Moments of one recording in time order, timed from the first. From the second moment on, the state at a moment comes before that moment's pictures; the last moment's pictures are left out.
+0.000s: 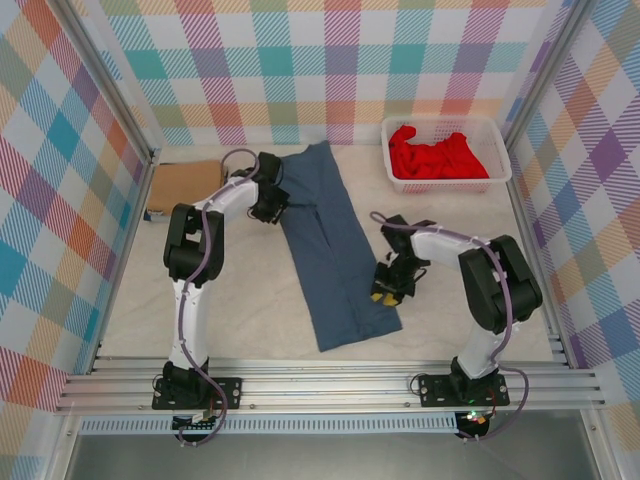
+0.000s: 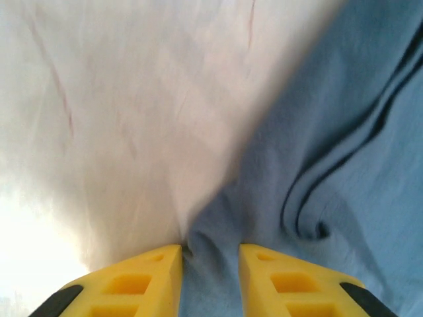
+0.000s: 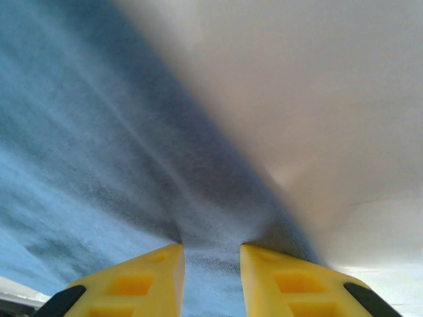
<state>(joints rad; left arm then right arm) -0.27 2.28 1.80 -0.70 0.07 -1.23 0.48 1.76 1.00 -0.86 -0.40 0.71</state>
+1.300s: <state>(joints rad) -0.67 1.15 0.57 -0.75 0.37 -1.11 0.59 1.39 0.65 -0.75 -0.59 0.94</state>
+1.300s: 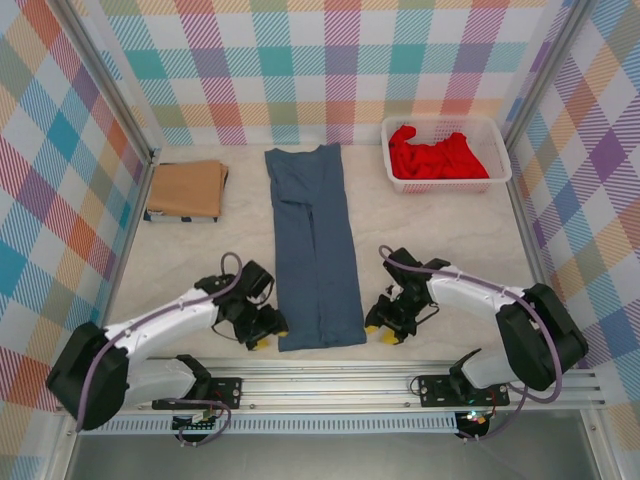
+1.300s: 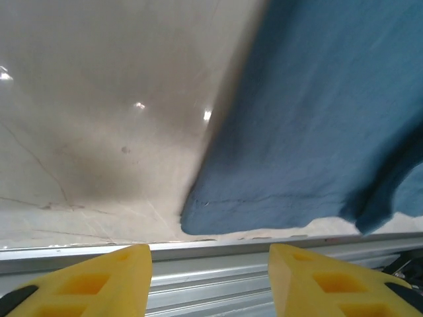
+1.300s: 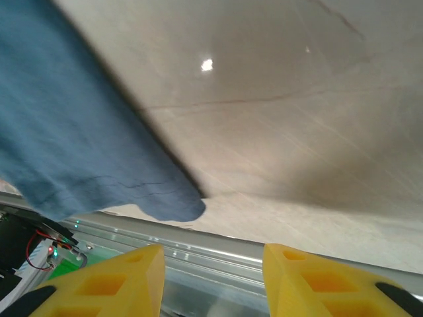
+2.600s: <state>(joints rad) -0.82 1.39 0.65 -0.72 0.27 -1.24 0.69 1.58 0.72 -0.67 -0.56 1.07</state>
